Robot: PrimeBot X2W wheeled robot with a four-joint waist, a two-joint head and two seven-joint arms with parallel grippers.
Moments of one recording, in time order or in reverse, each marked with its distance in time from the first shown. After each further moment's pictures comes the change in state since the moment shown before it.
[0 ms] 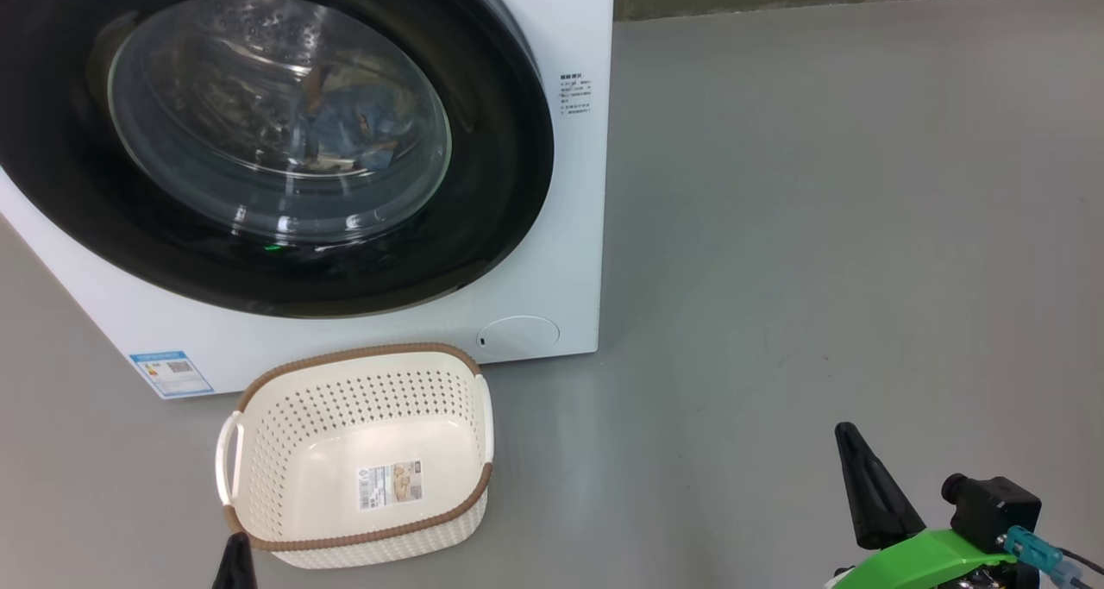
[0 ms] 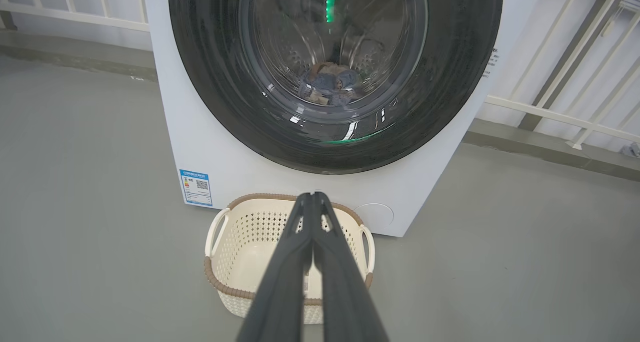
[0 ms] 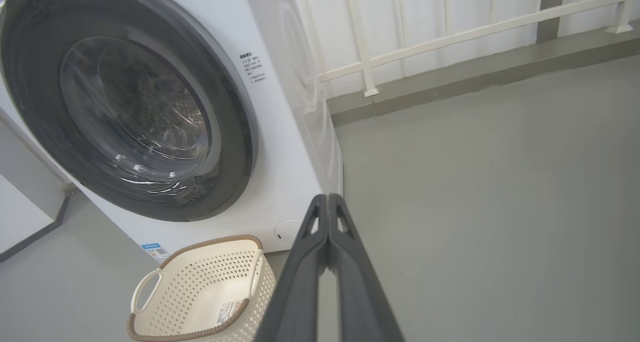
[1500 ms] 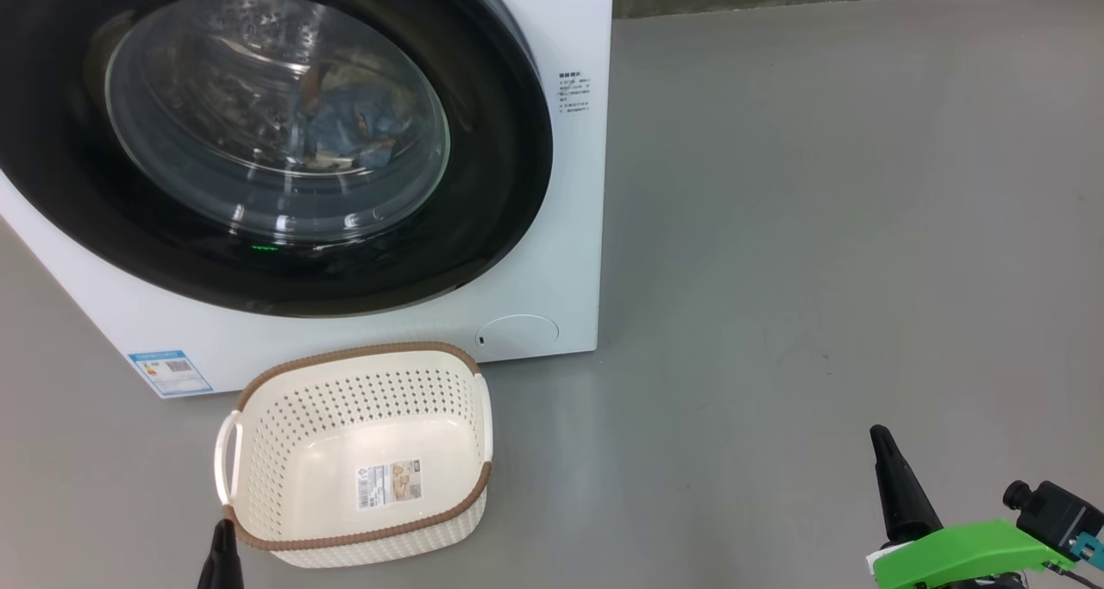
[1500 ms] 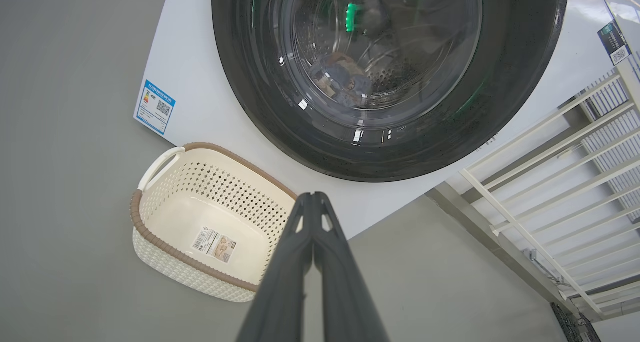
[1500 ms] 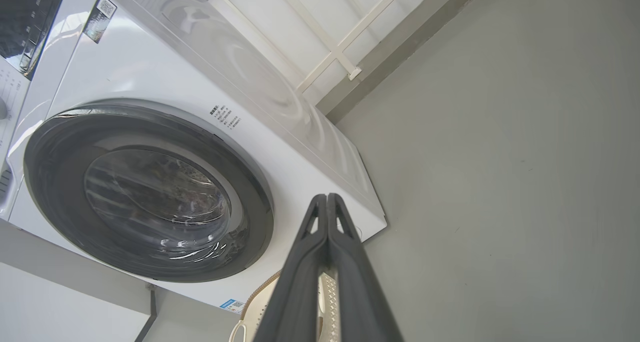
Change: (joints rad) left arm -0.073 0.003 0.033 0.050 -0.494 -0.044 0.128; right arm -0.002 0.001 -0.046 0.000 0.487 0.000 0.132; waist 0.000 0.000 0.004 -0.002
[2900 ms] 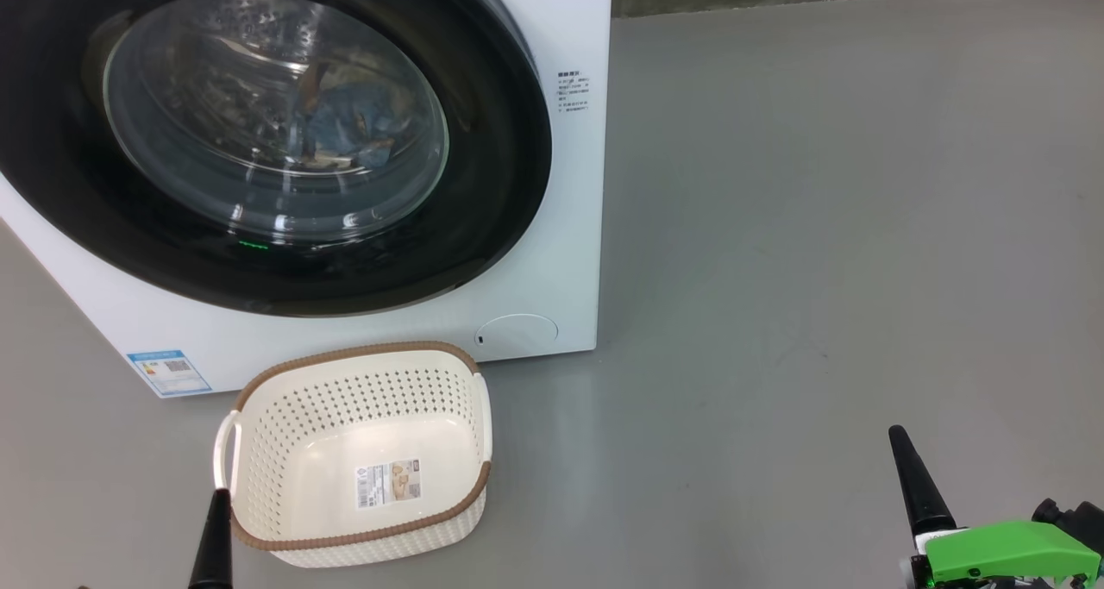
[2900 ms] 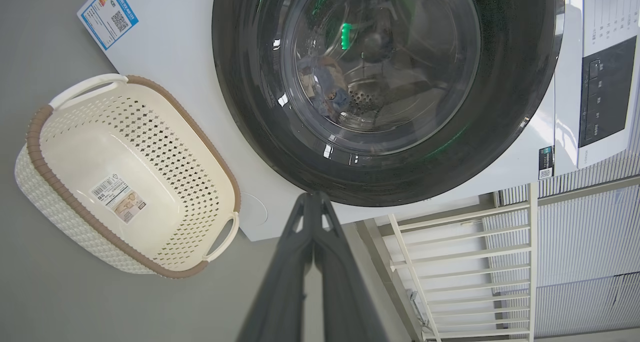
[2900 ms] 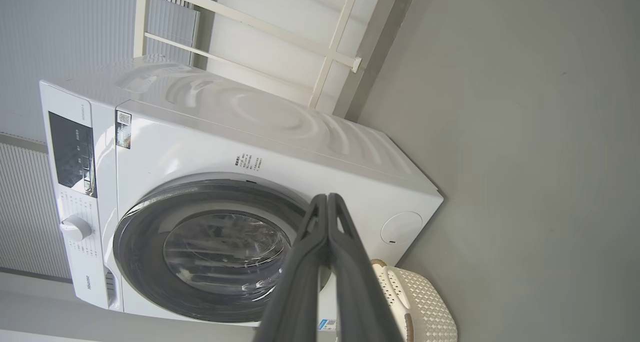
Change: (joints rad) left arm -0.084 0.006 0.031 0.046 -0.454 -0.035 0.116; right arm -0.005 0.000 -0.043 -0.001 0.444 -0.001 0.121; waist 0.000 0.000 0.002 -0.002
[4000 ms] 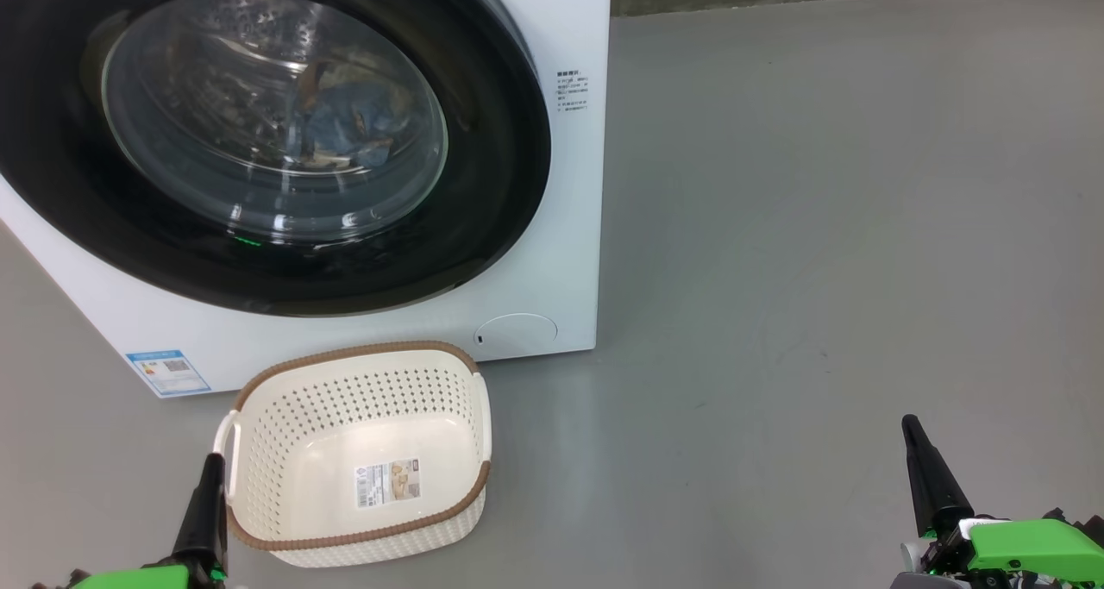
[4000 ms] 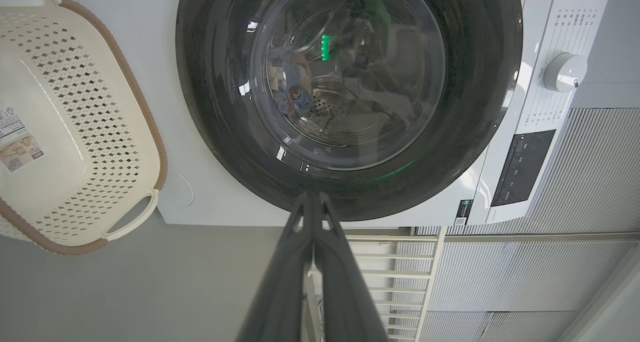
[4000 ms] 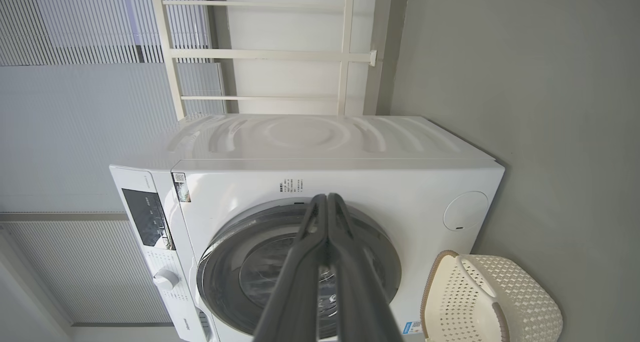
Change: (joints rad) left arm -0.066 0.007 0.023 0.035 -0.344 -0.034 0.085; right arm -0.015 0.000 -0.031 -0.001 0.334 0.000 0.084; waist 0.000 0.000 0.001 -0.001
